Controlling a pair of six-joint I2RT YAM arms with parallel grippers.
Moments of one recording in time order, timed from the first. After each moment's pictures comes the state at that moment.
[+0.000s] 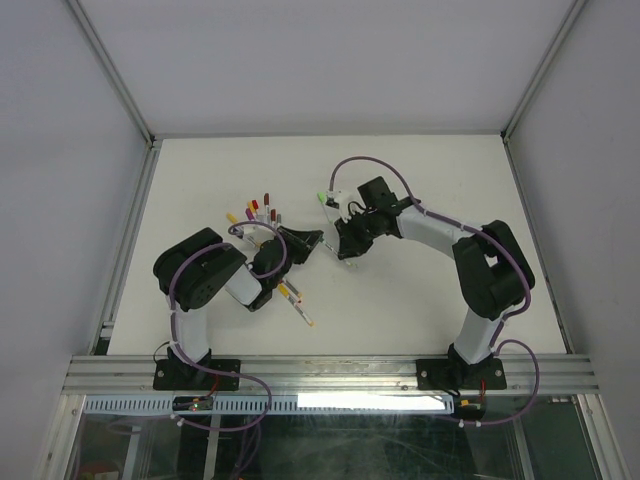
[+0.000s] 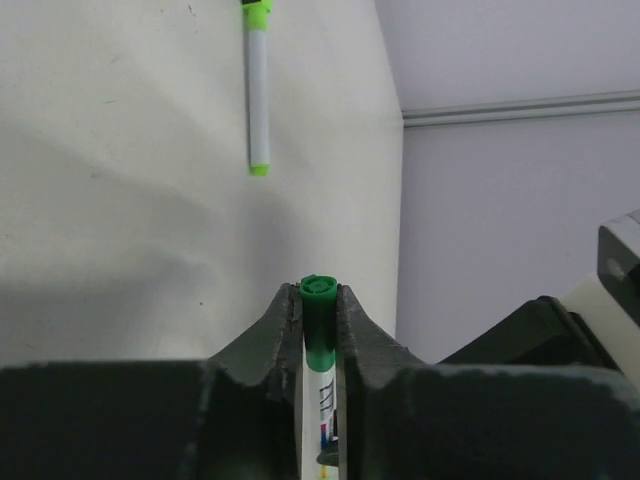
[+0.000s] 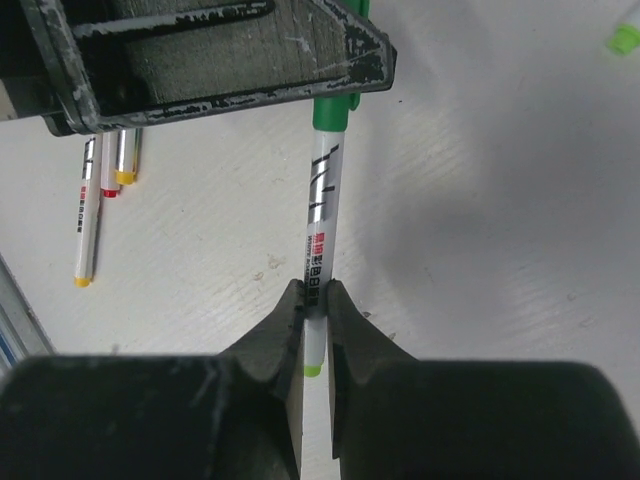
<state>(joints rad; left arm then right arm) -0.69 1.92 0.48 1.23 -0.24 -1.38 0.55 1.77 1.15 -0.42 -0.56 -0.21</state>
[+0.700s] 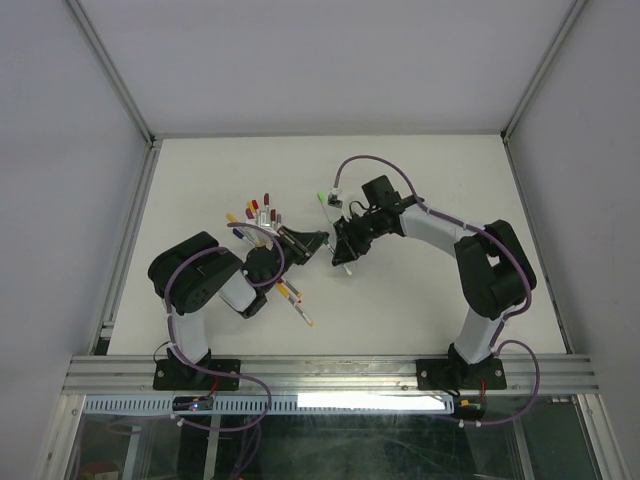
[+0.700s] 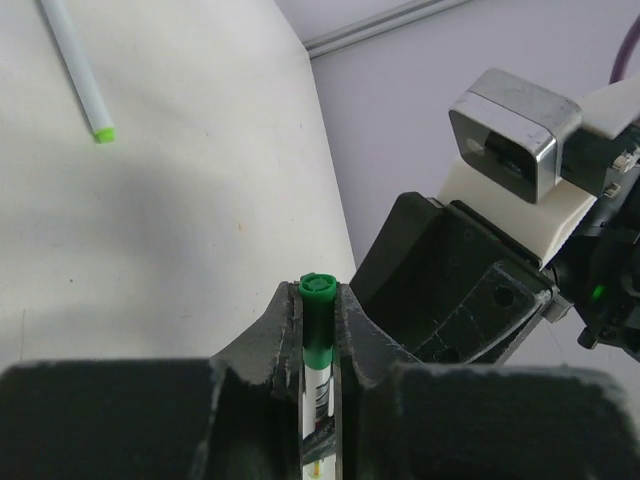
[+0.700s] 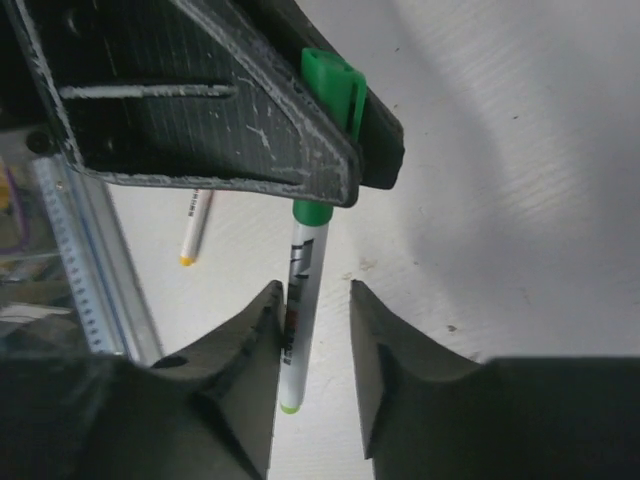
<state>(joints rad) -0.69 1.89 0.40 1.52 -0.06 -1.22 0.53 1.77 1.15 -0.44 -0.78 -0.18</state>
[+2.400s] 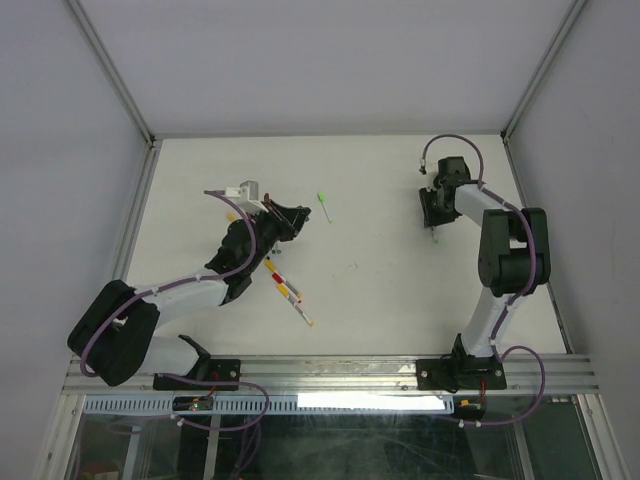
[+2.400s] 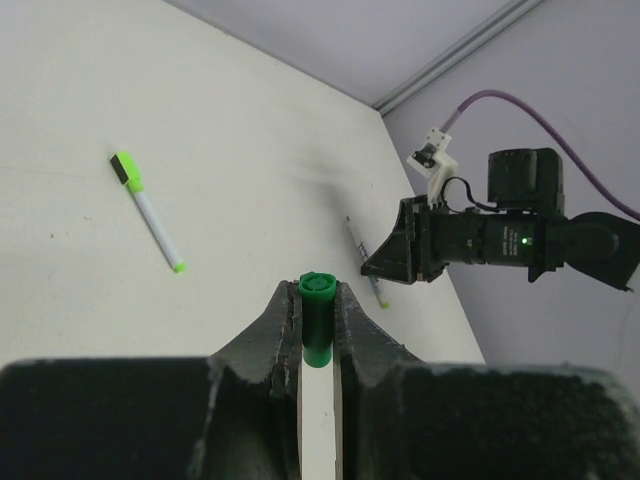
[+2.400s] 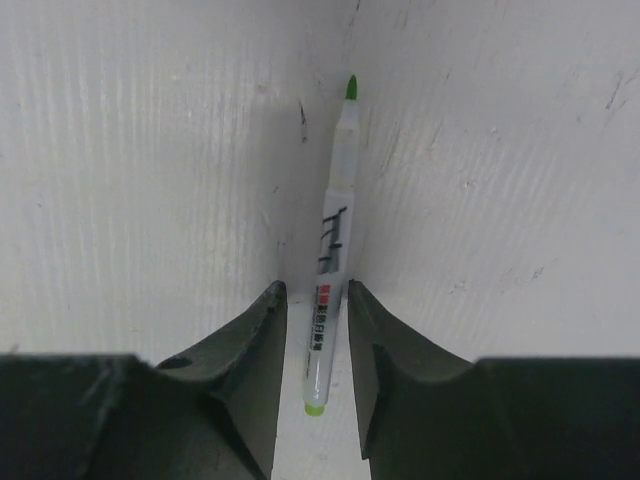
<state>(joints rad) -0.62 1.30 0.50 0.80 -0.11 -0.81 0.06 1.87 1.21 -0.45 -0.05 -0.17</state>
